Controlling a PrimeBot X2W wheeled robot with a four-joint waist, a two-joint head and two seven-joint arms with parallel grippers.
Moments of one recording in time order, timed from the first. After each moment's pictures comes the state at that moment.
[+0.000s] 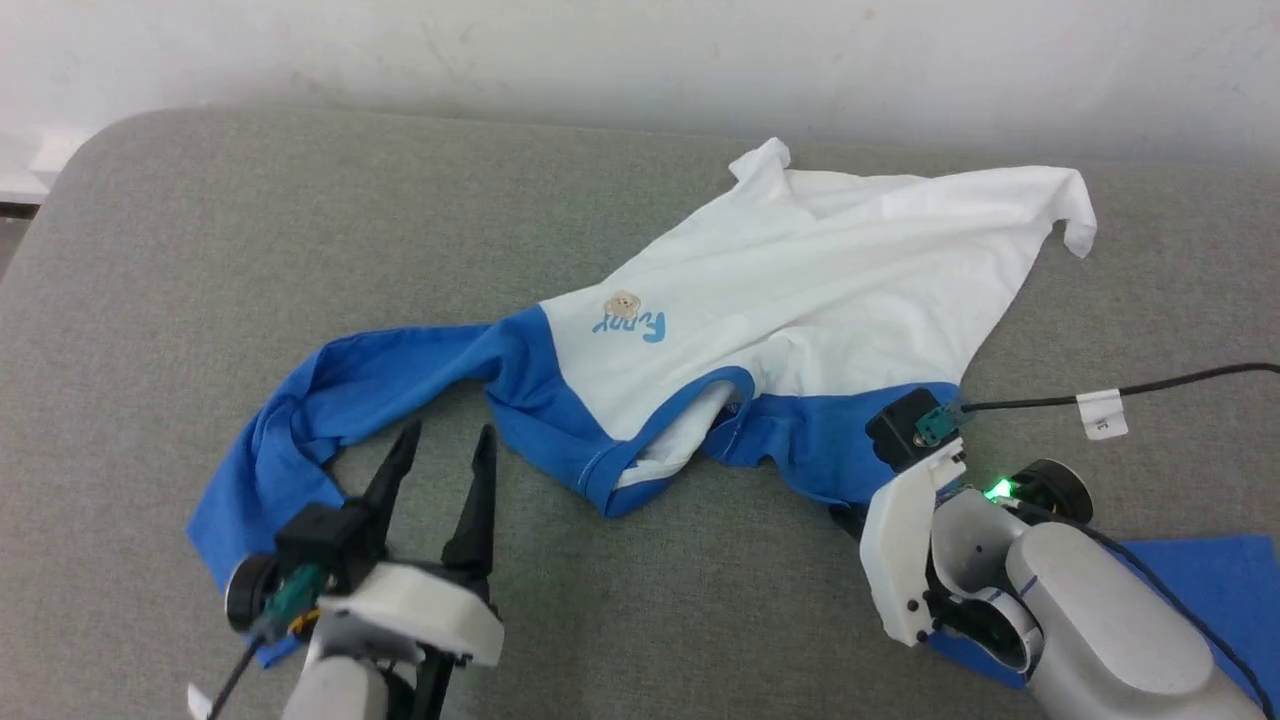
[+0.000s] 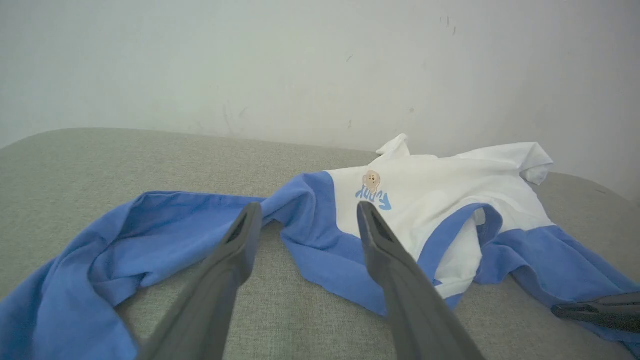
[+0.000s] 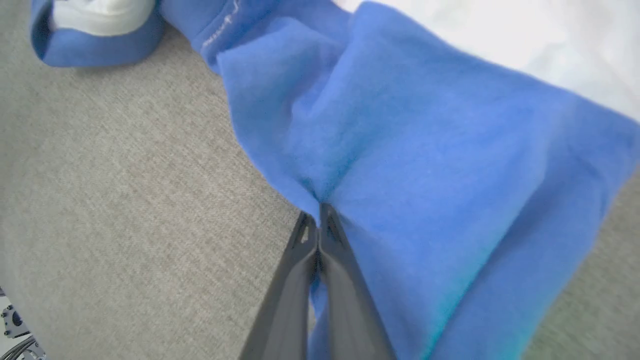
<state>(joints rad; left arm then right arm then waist) -0.06 0.07 -0.09 0.12 -0.20 -0.08 -0.21 -0.44 -0.29 0.60 0.45 0.53 0.13 0.52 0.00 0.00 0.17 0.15</state>
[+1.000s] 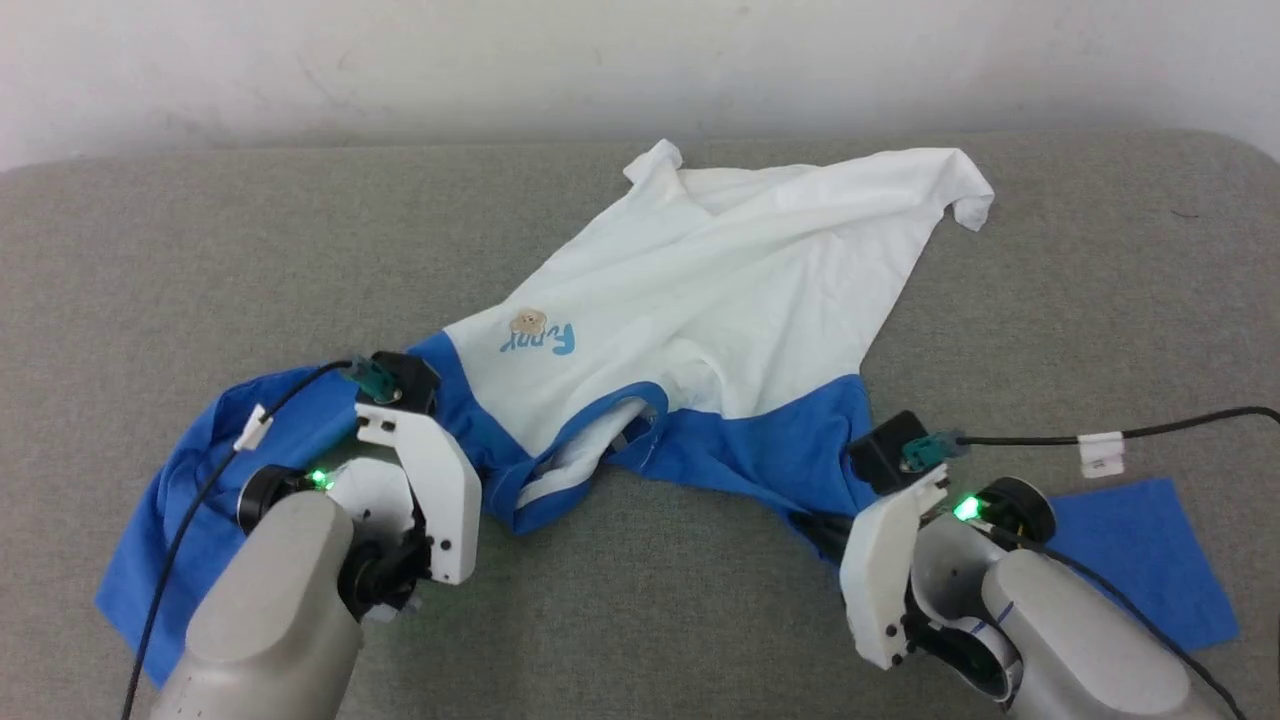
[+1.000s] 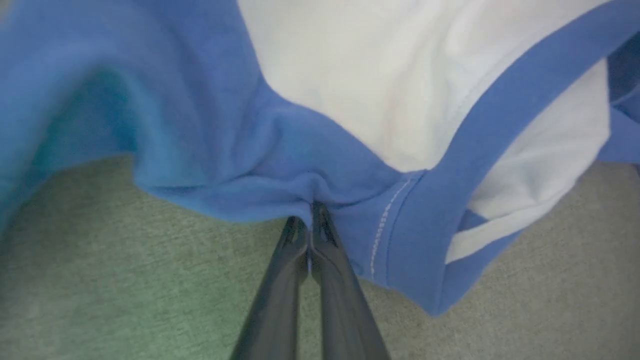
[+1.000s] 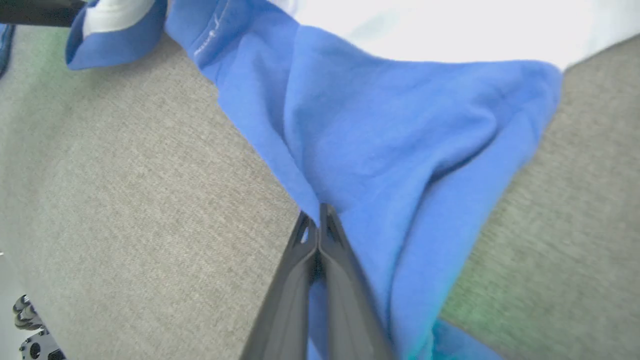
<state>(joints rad) -0.52 0.30 -0.42 0.57 -0.57 -0.12 0.58 -0.42 -0.28 0.66 0.44 0.59 0.13 0.36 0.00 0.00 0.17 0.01</state>
